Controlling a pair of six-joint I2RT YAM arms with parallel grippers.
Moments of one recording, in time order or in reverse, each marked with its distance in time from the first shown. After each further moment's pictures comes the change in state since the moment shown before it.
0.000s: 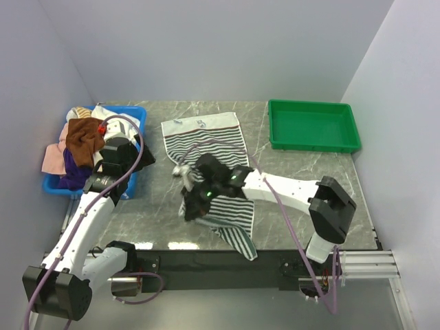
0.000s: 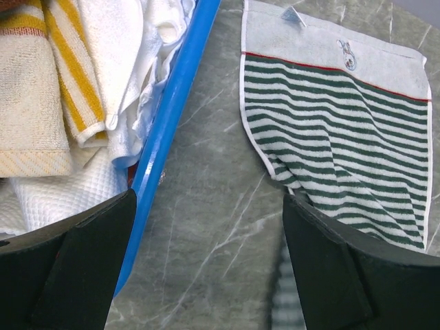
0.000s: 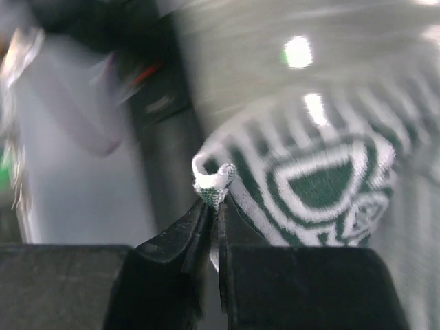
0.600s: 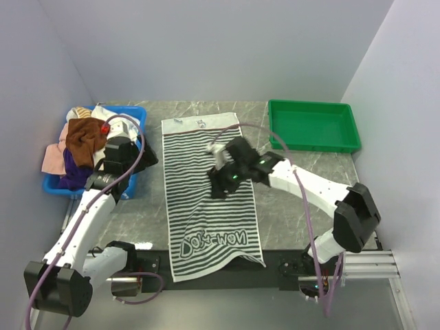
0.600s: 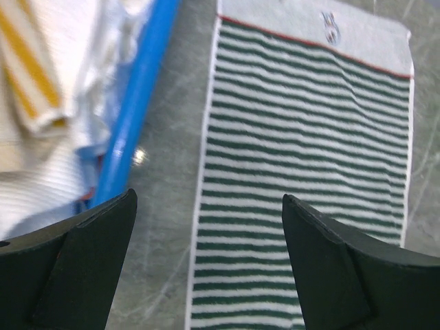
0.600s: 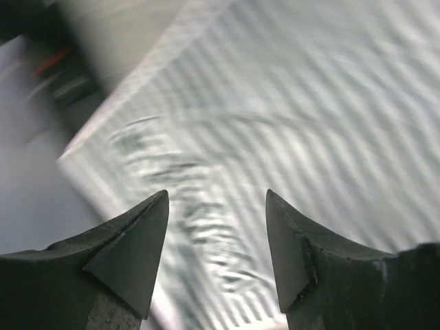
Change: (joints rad) left arm 0.003 0.025 0.000 0.000 0.070 -0.018; right arm -0.156 -0.151 -0.017 -0.236 0.200 -0.122
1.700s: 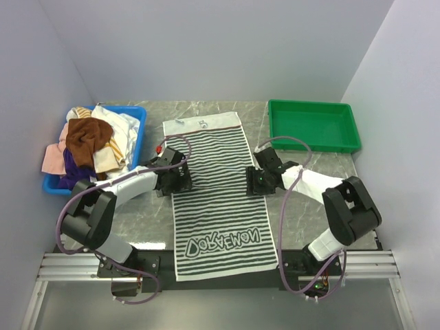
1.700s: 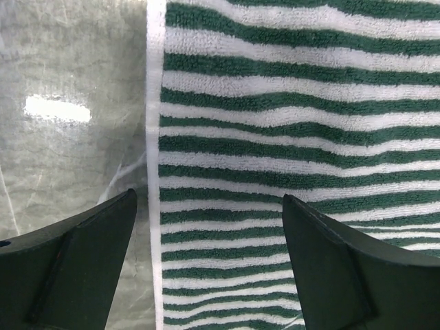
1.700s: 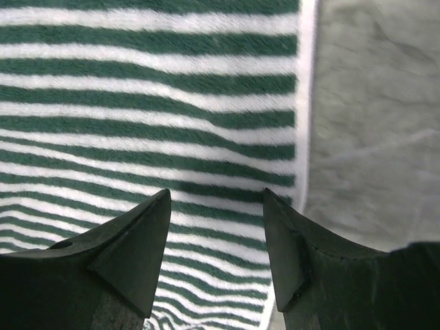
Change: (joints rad) left arm -0.306 0.539 -0.003 -0.009 0.049 -0.229; right arm -0.342 0.042 -0.346 0.168 0.354 0.329
